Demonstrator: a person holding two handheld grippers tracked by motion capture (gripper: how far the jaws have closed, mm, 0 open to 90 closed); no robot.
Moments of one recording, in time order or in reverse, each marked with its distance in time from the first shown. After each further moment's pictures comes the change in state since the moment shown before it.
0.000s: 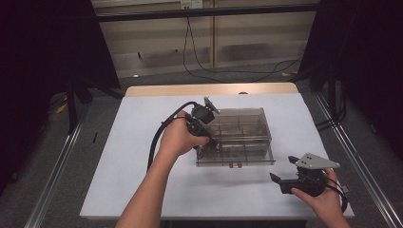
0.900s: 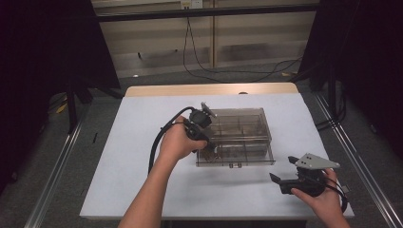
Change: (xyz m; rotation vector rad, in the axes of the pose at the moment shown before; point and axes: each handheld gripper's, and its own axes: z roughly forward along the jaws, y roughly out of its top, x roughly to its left) left arm 0.009 -0.013 0.013 -0.001 0.002 -0.036; right arm 0.000 0.000 0.000 0.002 0.003 -0.003
